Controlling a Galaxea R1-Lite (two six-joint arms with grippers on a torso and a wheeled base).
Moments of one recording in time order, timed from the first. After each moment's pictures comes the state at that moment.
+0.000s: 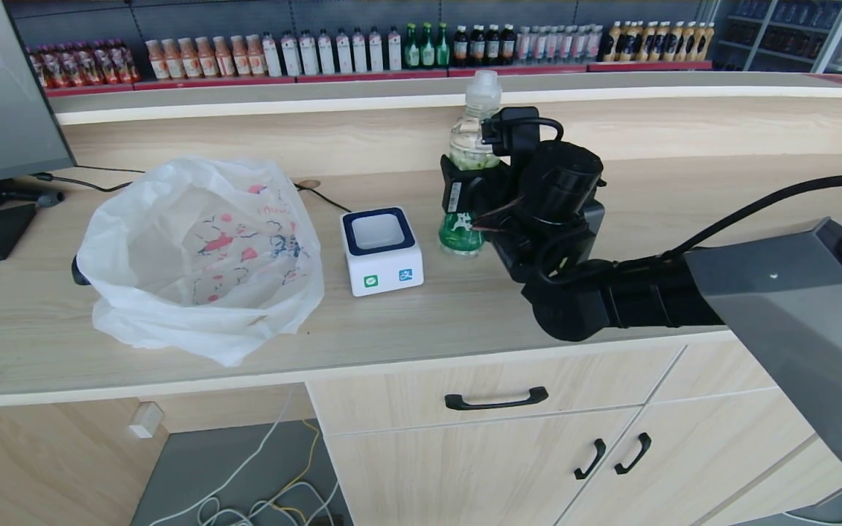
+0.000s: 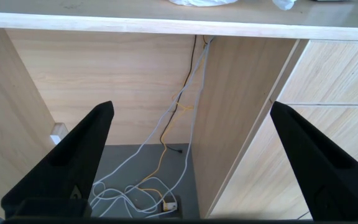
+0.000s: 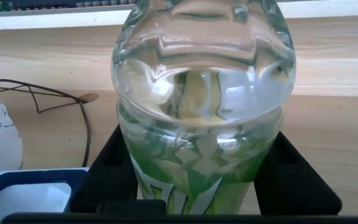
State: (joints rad) left arm 0.00 0.00 0.00 0.00 0.00 0.00; right arm 0.60 2.26 -1.67 -0.96 -0.32 -0.11
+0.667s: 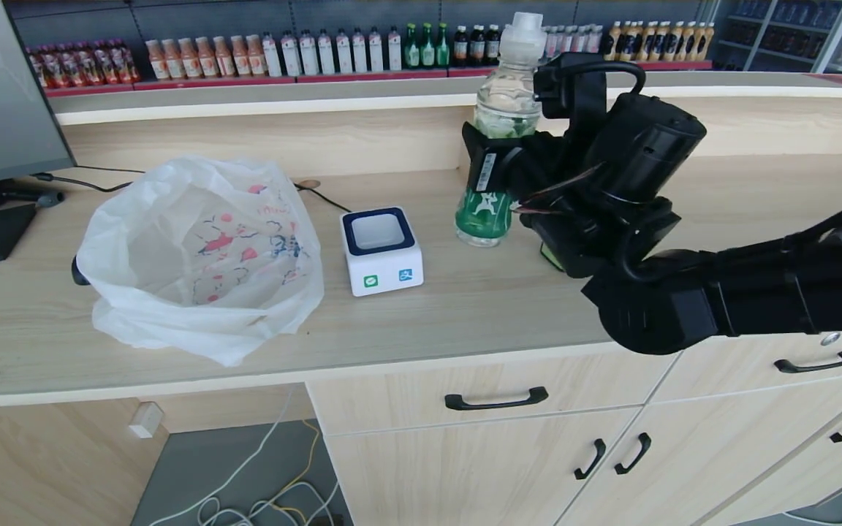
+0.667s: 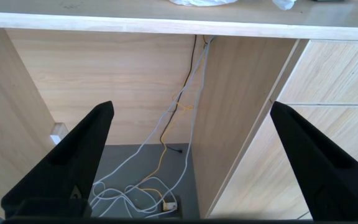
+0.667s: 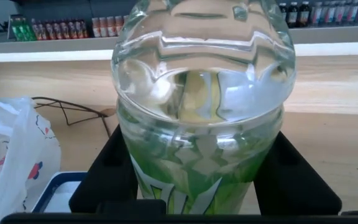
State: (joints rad) left arm 0.00 0.00 0.00 0.00 0.00 0.00; right arm 0.64 2.01 -1.40 -1.02 -0.31 -0.11
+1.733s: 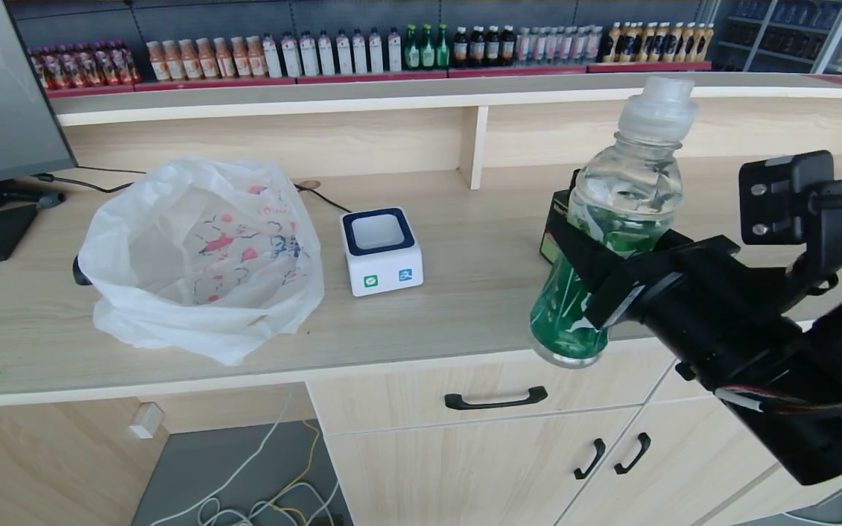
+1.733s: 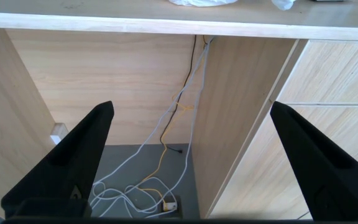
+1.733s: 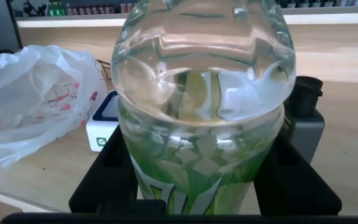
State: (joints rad) left arm 0.00 0.00 0.00 0.00 0.00 0.00; right arm 0.75 1.57 -0.54 -1.36 -0.31 -0.13
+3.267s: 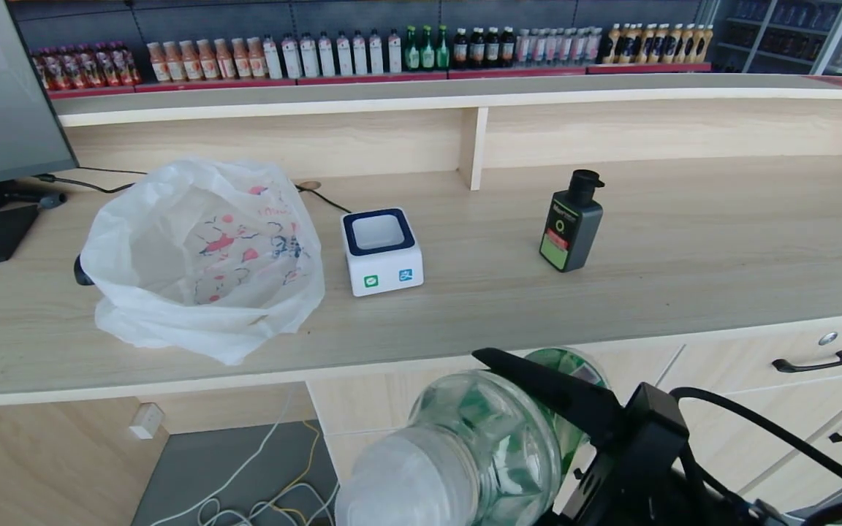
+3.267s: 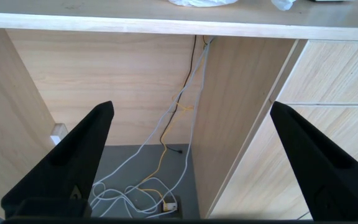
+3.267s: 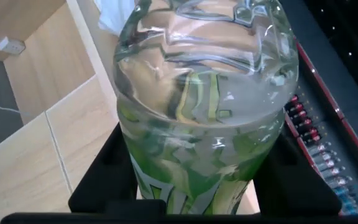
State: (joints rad) left arm 0.00 0.00 0.00 0.00 0.00 0.00; right arm 1.16 1.57 -0.40 -1.36 -0.25 -1.16
